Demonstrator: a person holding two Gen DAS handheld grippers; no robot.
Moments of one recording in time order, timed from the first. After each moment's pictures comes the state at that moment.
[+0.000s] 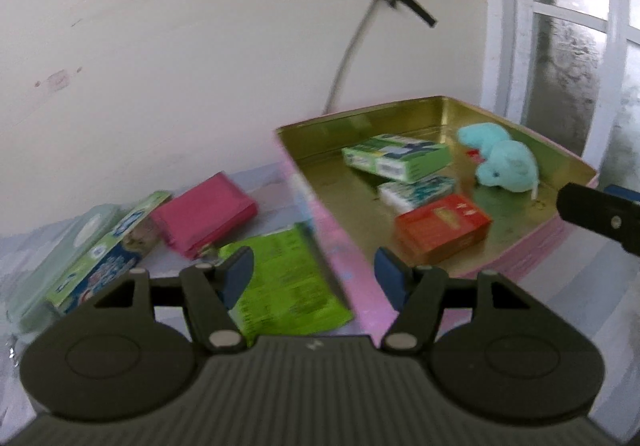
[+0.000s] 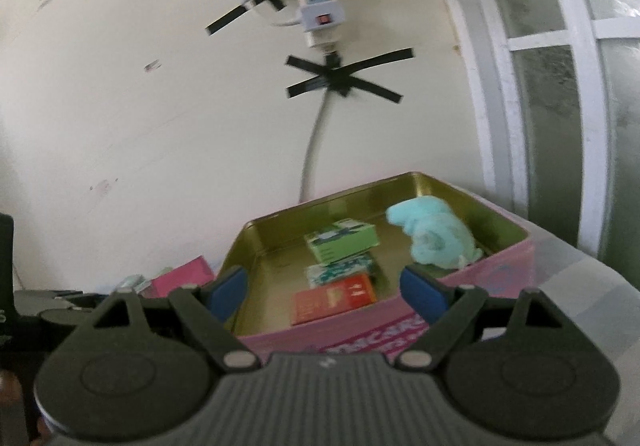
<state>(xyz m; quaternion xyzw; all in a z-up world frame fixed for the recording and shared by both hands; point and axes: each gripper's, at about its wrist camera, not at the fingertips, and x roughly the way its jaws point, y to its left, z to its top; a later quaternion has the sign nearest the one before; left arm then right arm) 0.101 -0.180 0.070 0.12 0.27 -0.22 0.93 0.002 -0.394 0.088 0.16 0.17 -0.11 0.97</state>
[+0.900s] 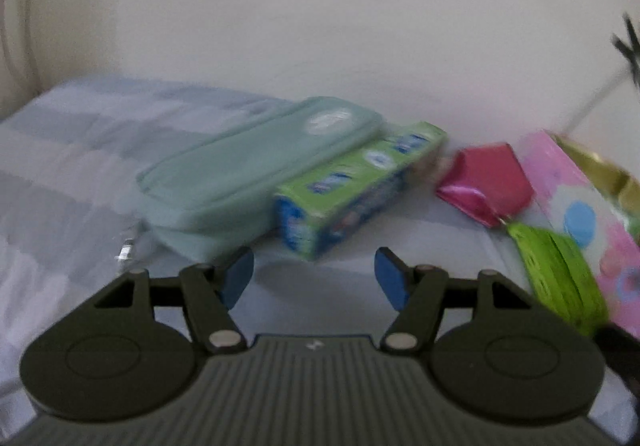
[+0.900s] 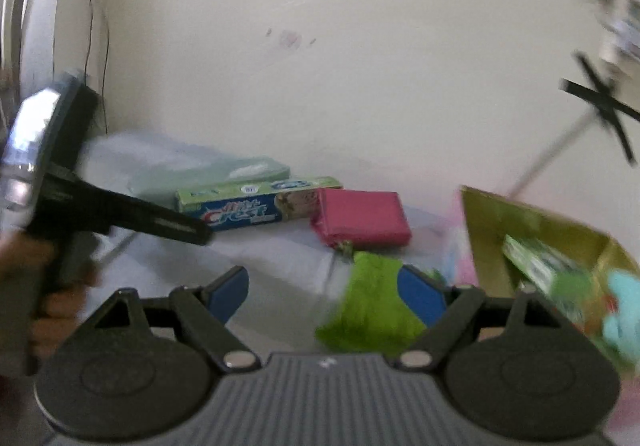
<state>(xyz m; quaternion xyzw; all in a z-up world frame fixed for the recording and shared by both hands) 0.188 0.027 0.018 -0.07 0.34 -0.05 0.94 0.133 -0.205 0.065 -0.10 0.27 0.05 0.96</state>
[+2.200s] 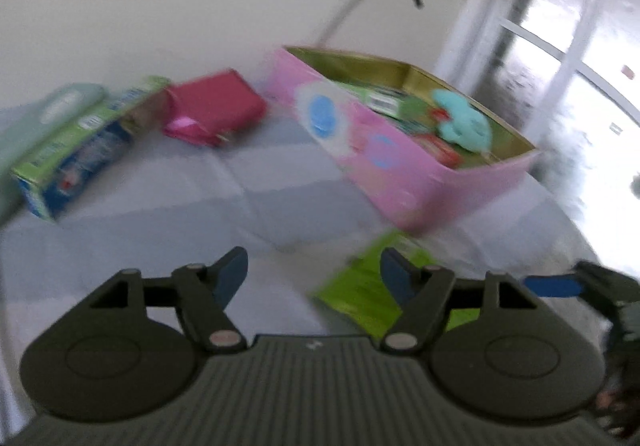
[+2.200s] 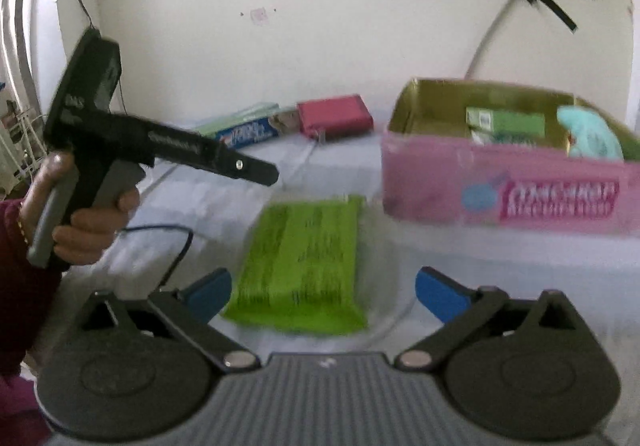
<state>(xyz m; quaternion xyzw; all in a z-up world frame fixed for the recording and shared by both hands) 0.114 -0.053 0.028 0.00 0.36 -0.37 0.86 -0.006 -0.300 0.030 0.05 0.31 0.09 0.94</state>
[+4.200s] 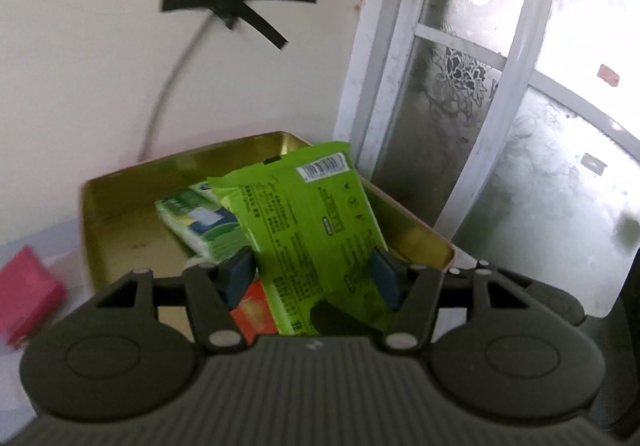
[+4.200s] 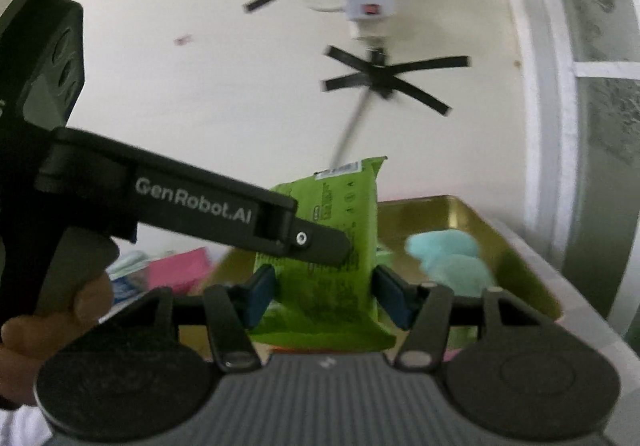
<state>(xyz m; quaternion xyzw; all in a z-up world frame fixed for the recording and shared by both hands) 0.128 -0.299 0.106 0.06 0.31 -0.41 0.86 0.052 -0.446 0.077 0.09 0.18 -0.05 0.98</state>
